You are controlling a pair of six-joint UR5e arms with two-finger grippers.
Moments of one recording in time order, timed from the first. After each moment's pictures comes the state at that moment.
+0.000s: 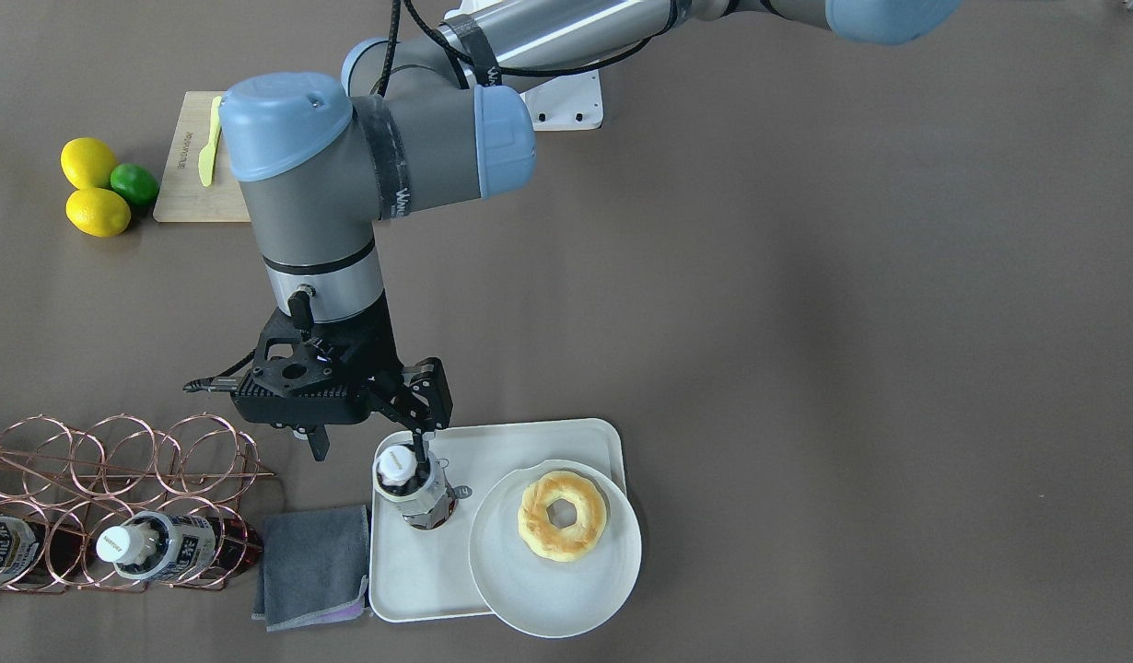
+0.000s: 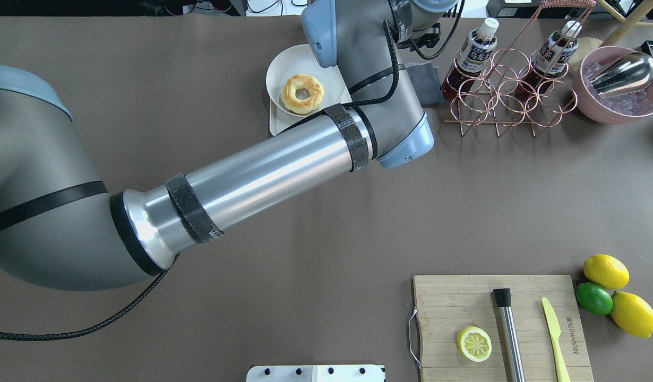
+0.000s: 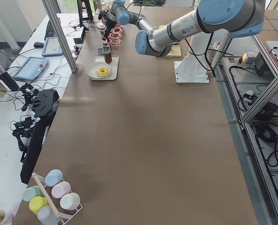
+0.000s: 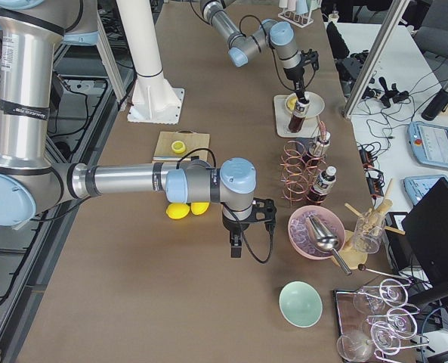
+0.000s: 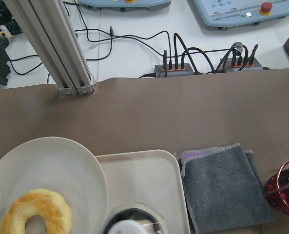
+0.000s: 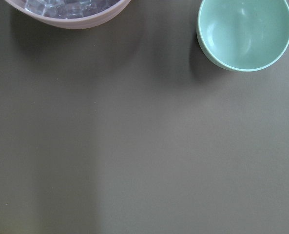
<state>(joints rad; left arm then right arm) -0.65 -3.04 -0.75 -1.83 -1.56 -1.07 1.54 -1.73 1.82 -1.60 2.26 0.03</state>
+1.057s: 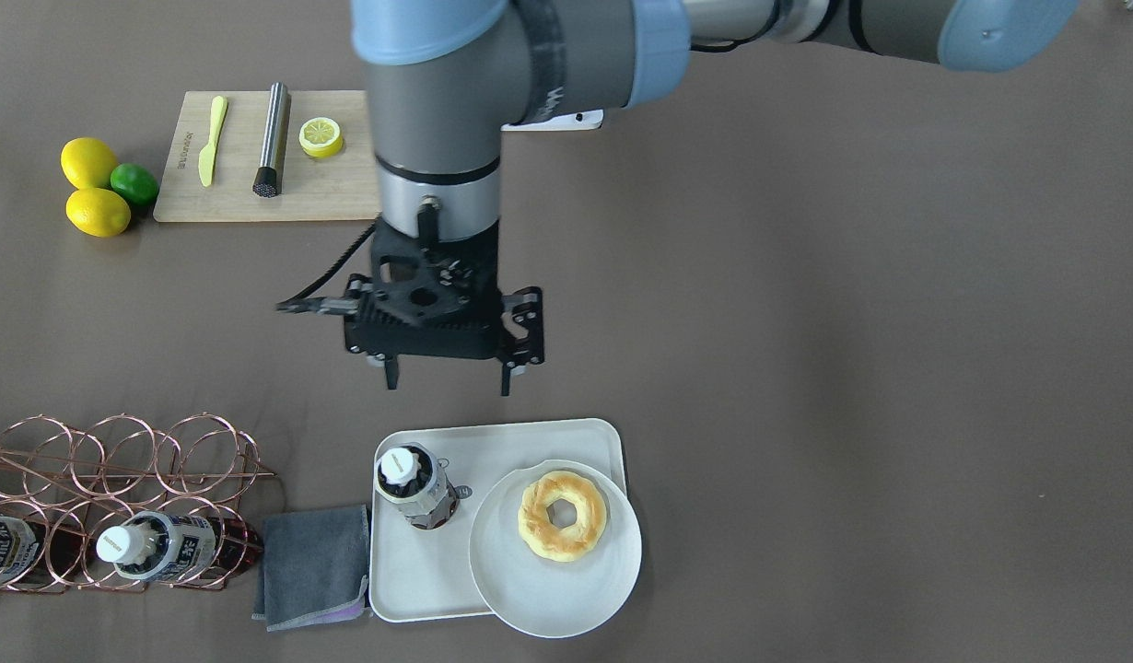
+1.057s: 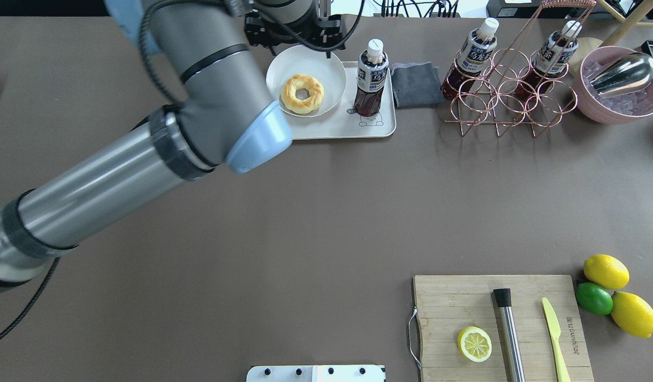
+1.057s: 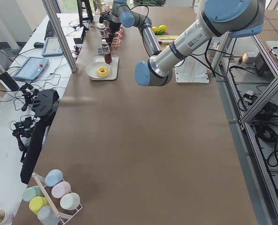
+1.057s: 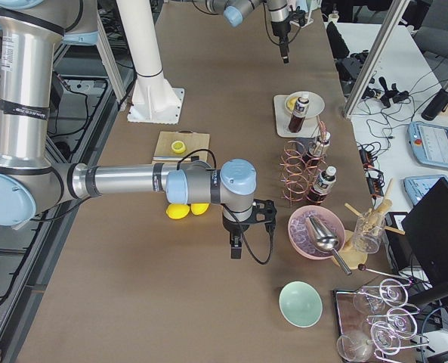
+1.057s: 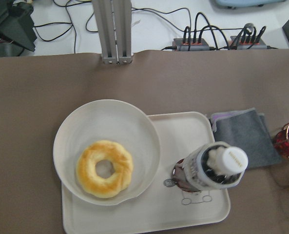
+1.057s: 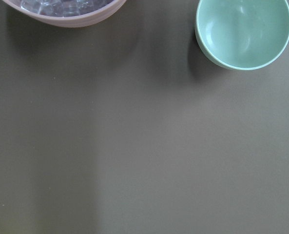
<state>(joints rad) -0.78 -2.61 -1.54 -1.47 -1.84 -0.98 1.54 -1.73 1.81 -1.59 2.26 0.03</state>
